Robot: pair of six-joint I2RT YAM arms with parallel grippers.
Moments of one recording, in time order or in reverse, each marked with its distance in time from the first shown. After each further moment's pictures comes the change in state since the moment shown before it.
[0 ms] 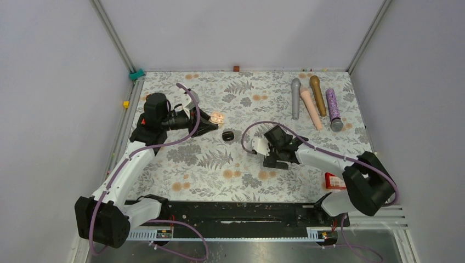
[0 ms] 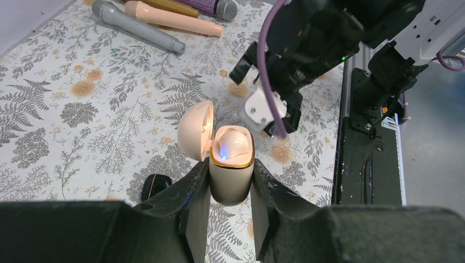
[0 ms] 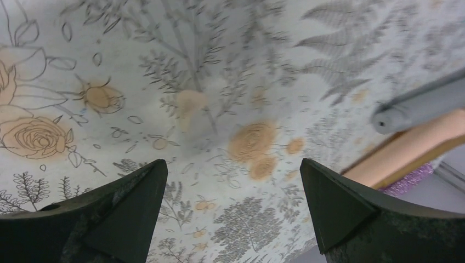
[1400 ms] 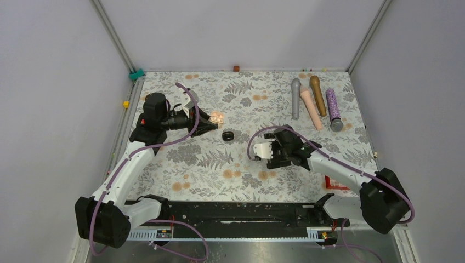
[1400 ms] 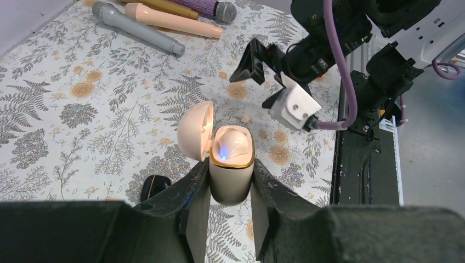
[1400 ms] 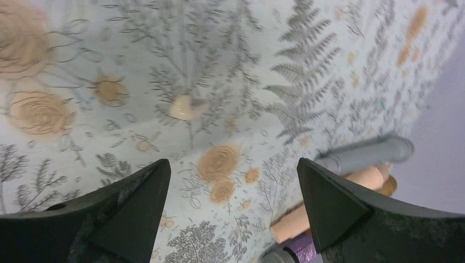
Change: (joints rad) left arm 0.008 0.000 -0.001 0.015 0.011 -0.018; right arm -0.045 -0.147 -0.091 0.094 -0.158 -0.292
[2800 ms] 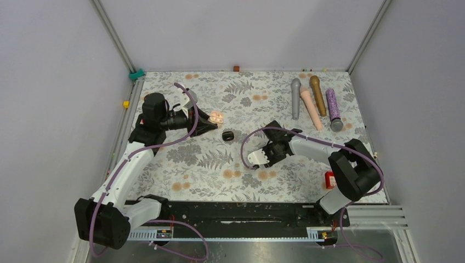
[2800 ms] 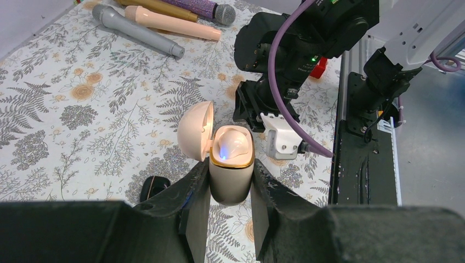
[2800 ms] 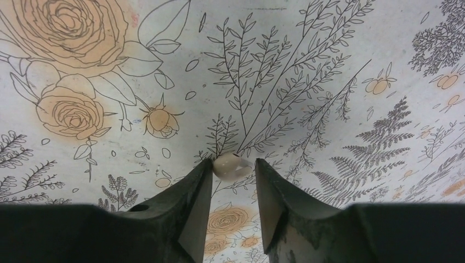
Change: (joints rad) left arm 0.005 -0.010 0.000 0.000 0.007 -0.005; right arm -0.018 0.335 0.158 -0.174 -0.191 -0.361
